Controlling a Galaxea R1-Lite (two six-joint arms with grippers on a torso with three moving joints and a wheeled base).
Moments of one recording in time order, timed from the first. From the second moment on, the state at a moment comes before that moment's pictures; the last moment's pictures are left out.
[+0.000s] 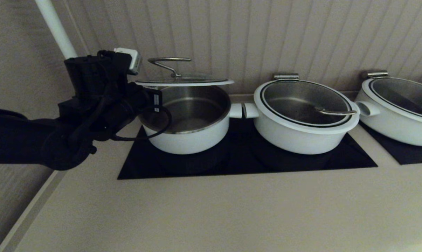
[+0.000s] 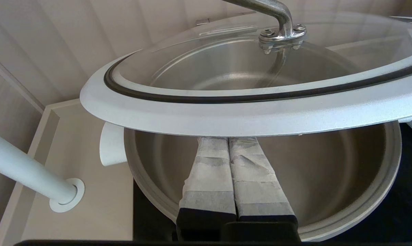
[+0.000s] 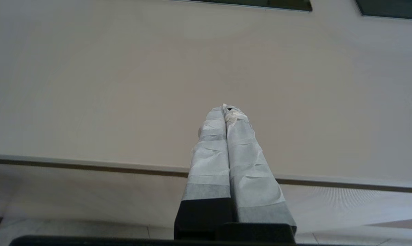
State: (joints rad) left arm -0.36 1.78 -1.06 -0.71 0.22 0.09; right arm -0.01 0.11 -0.04 0.11 0.05 -0.10
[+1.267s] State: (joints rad) left arm -0.36 1.81 -1.18 -0.71 0.22 0.09; right arm -0.01 0.00 0.00 0.00 0.05 -0.09
